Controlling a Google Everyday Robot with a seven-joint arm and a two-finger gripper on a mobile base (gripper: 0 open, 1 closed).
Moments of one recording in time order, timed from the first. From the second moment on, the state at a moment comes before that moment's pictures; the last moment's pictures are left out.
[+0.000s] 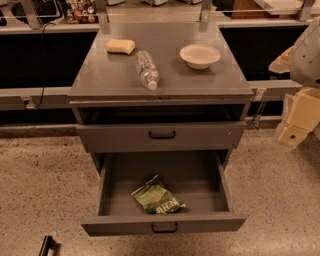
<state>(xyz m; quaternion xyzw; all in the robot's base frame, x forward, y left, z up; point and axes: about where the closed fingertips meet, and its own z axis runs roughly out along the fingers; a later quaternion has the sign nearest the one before) 0.438 -0.217 0.976 -0.60 0.78 -0.03 0.16</state>
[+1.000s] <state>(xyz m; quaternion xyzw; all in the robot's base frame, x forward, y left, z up) 0.470 -0.197 0.951 -0.60 0.78 -0.01 0.15</state>
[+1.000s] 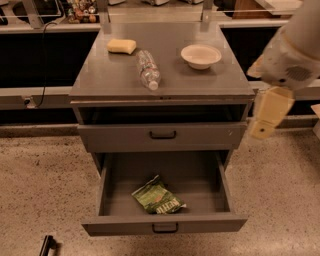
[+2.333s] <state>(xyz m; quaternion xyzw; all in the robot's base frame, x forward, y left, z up) 0.515 -0.098 0.834 -0.59 0.78 0.06 0.19</state>
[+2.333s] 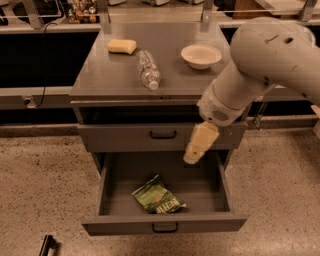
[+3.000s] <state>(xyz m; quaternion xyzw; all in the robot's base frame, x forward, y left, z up) 0.558 -0.064 0.802 -0.49 0.83 0.07 0.25</state>
